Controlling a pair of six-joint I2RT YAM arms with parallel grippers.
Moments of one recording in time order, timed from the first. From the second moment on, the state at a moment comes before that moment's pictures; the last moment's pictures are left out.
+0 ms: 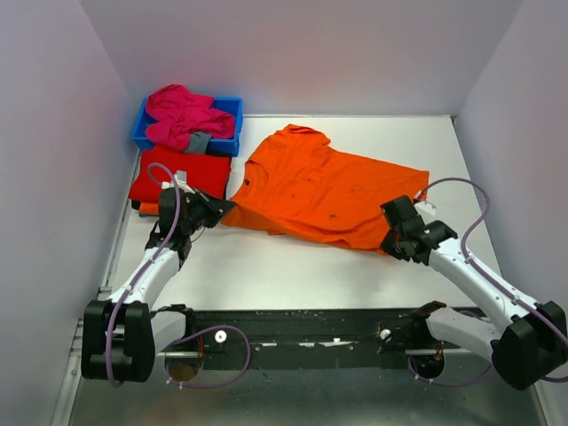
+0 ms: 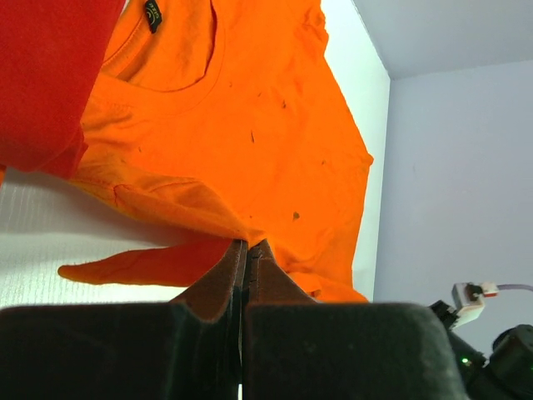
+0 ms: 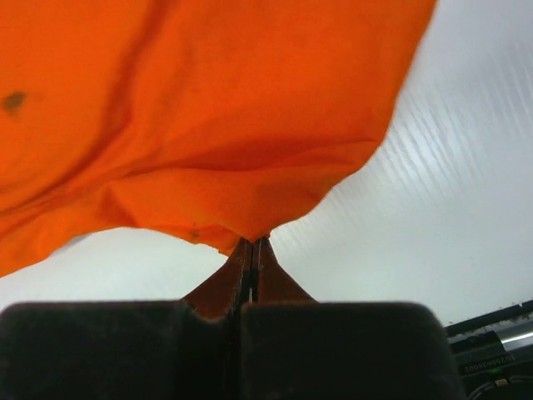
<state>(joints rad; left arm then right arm) -0.06 1.10 0.49 0.22 0.41 -0.98 0.44 1.05 0.69 -0.79 0.35 0.95</state>
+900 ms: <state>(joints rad) -0.06 1.13 0.49 0.22 0.41 -0.98 0.62 1.50 1.15 -0.85 0.47 0.72</state>
